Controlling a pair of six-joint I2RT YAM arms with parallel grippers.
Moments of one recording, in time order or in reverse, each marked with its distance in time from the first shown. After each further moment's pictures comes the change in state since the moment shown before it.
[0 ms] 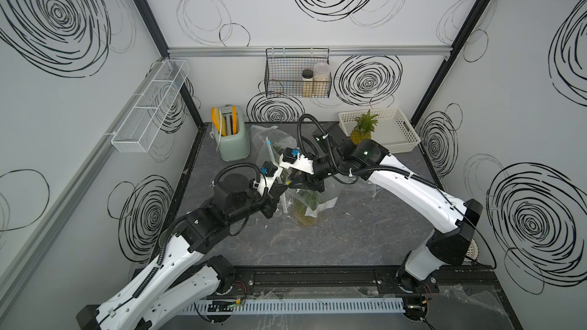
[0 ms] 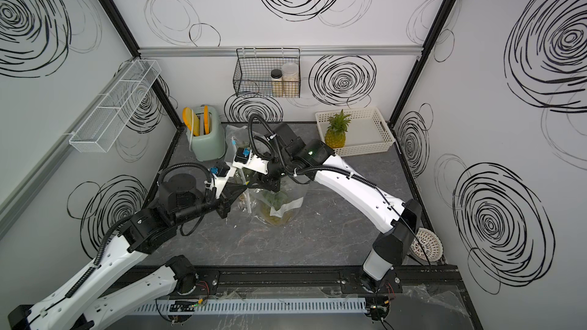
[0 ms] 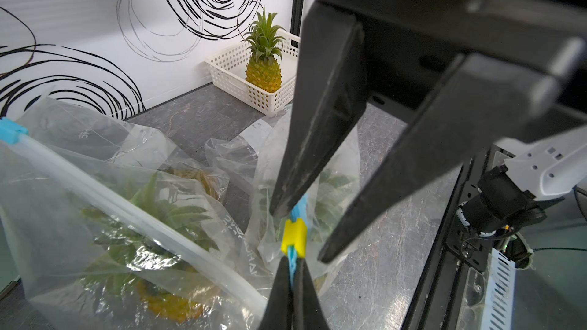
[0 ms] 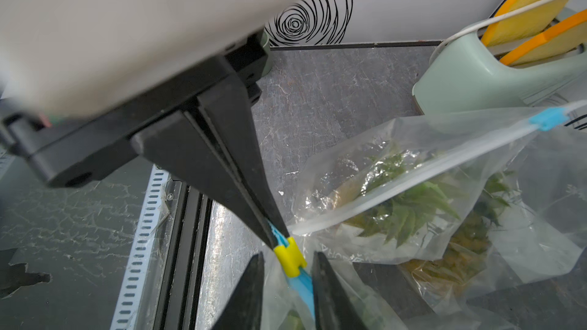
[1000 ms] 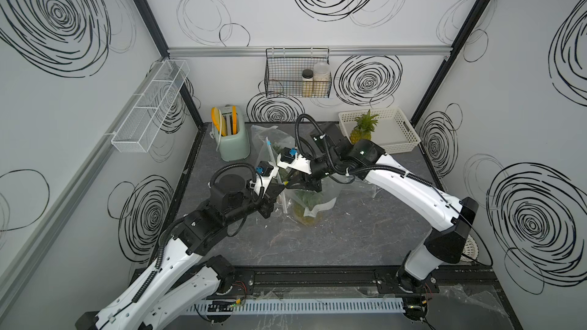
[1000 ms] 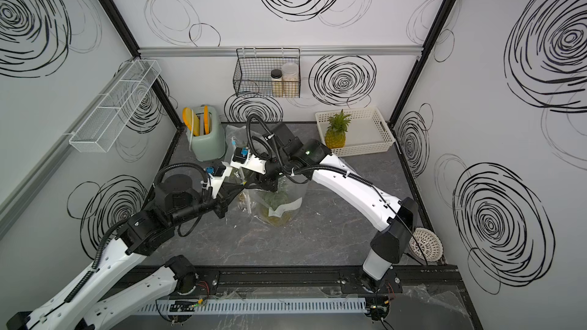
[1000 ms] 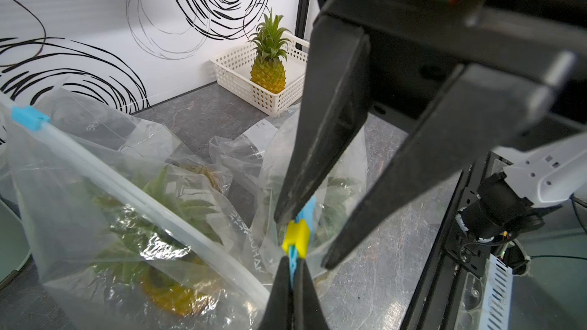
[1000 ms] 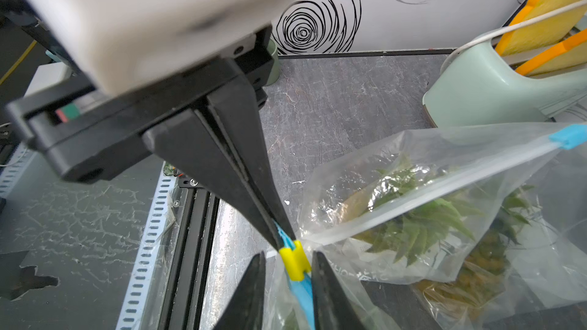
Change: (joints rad) left arm 0.041 -0.024 -0.015 -0.002 0.027 -0.021; right arm 0.002 0.024 0.000 0.019 -0.040 -0.006
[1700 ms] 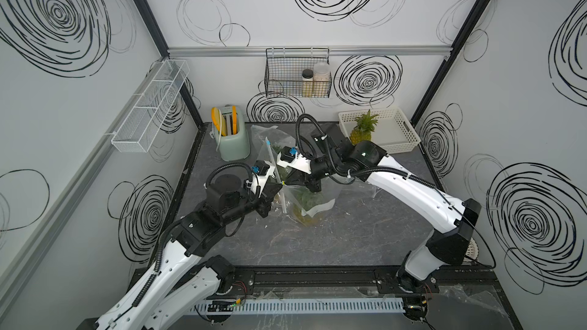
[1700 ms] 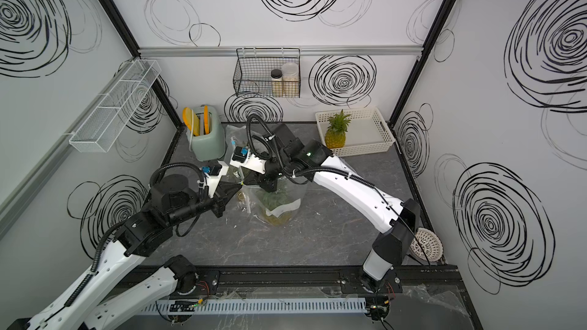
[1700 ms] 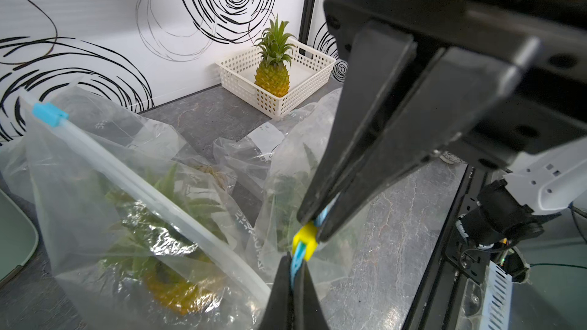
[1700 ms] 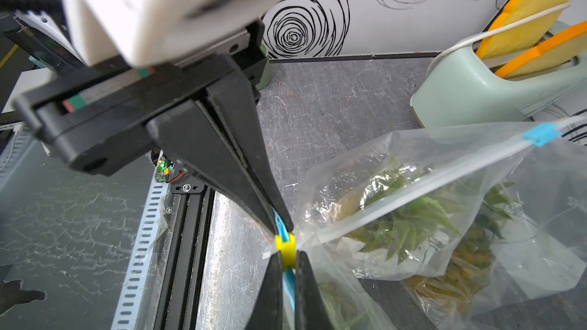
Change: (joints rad) left arm 0.049 -0.020 -0.008 0.013 0.042 -0.019; right arm 0.000 -0.030 -0.018 0.032 0.039 0.030
